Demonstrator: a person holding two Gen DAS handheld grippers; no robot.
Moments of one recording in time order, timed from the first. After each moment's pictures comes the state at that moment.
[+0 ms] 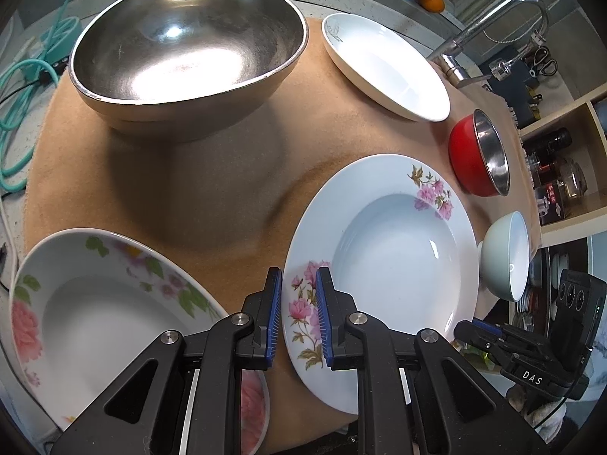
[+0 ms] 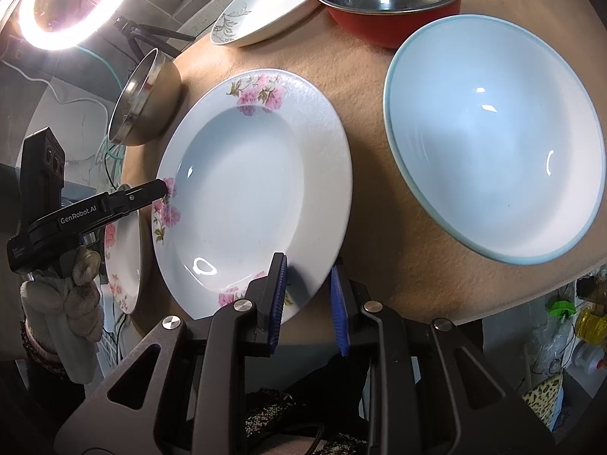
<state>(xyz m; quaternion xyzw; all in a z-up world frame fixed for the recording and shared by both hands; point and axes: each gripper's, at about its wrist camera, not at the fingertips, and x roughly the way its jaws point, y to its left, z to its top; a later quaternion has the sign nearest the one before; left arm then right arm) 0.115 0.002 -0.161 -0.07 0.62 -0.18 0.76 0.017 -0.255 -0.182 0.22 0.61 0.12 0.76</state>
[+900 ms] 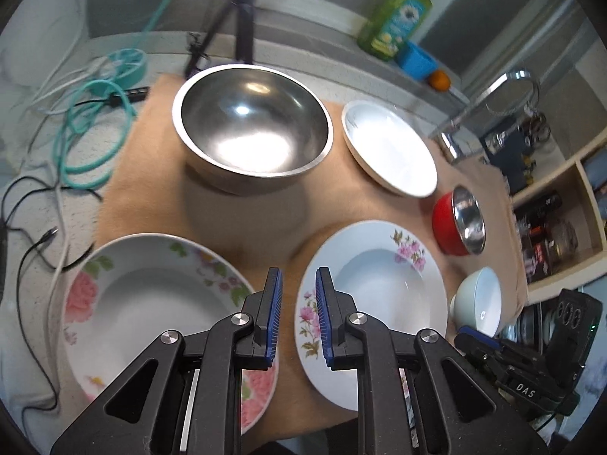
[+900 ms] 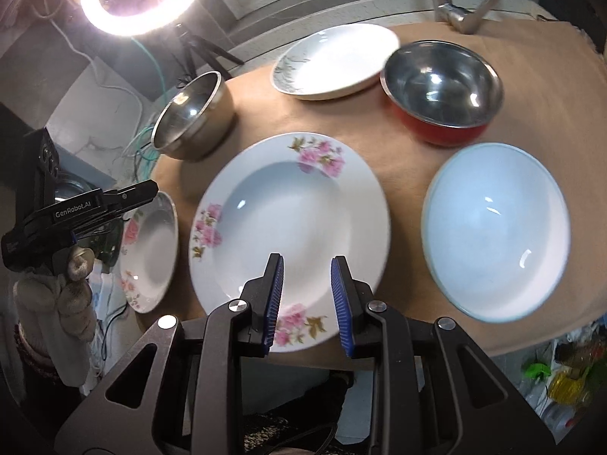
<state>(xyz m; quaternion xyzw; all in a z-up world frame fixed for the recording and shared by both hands) 0.083 0.050 -0.099 -0.15 0.53 -0.12 0.83 0.022 -0.242 -0.126 0.16 0.54 0.17 0.81</state>
